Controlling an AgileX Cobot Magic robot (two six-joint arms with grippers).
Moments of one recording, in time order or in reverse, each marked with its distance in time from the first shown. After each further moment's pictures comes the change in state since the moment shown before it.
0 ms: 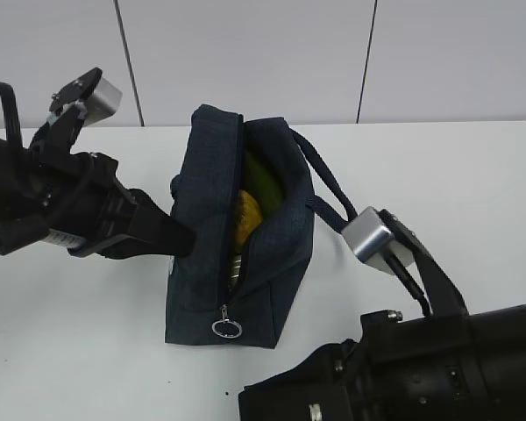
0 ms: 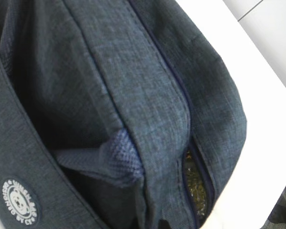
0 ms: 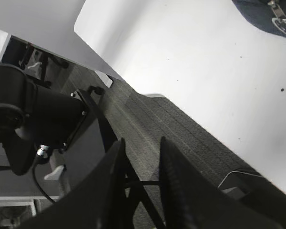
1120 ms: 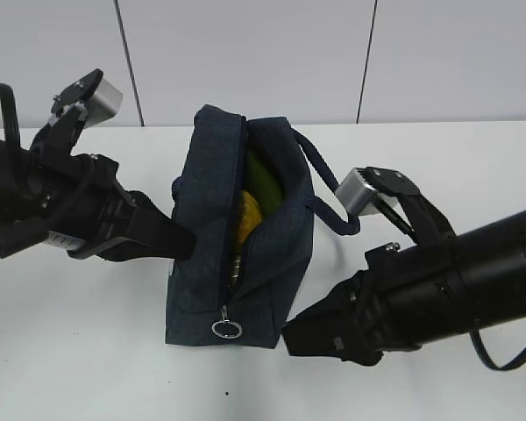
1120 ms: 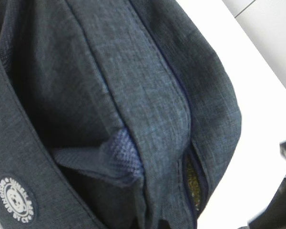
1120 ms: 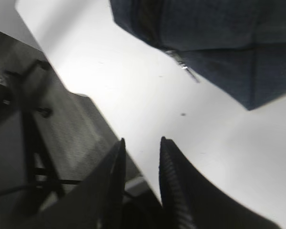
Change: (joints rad) left arm 0.000 0.000 0.000 0.004 0.015 0.000; right arm -0.233 0.135 -0.157 -0.362 0.080 0.021
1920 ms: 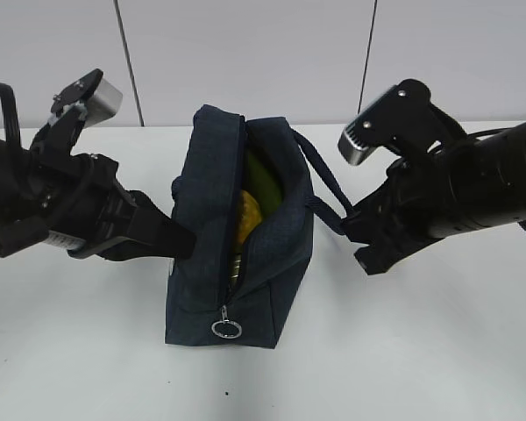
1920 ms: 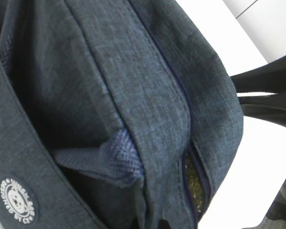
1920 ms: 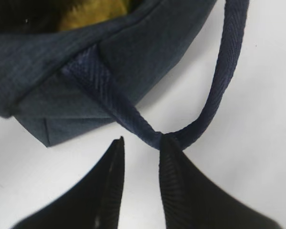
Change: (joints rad) left arm 0.000 0.000 0.000 0.000 -0.003 0.000; right arm -0.002 0.000 -0.200 -0.931 -0.400 0.398
